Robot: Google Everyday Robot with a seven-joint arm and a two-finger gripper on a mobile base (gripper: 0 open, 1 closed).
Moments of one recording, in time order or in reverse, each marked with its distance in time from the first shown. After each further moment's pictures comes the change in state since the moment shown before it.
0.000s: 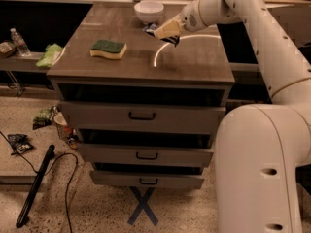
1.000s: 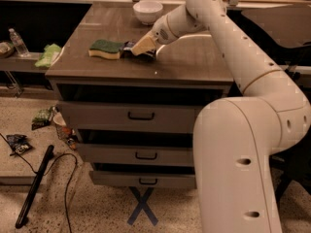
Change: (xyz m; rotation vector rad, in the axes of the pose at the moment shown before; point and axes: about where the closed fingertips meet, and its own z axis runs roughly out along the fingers) arm 0.012 0.047 0.092 -0.105 0.107 -0.062
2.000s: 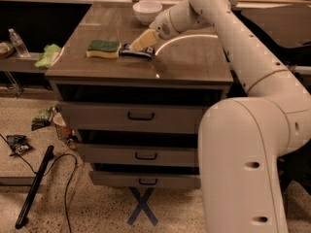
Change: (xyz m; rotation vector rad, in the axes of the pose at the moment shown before) arm -0.021 0.001 -0.016 0.012 -0.057 -0.012
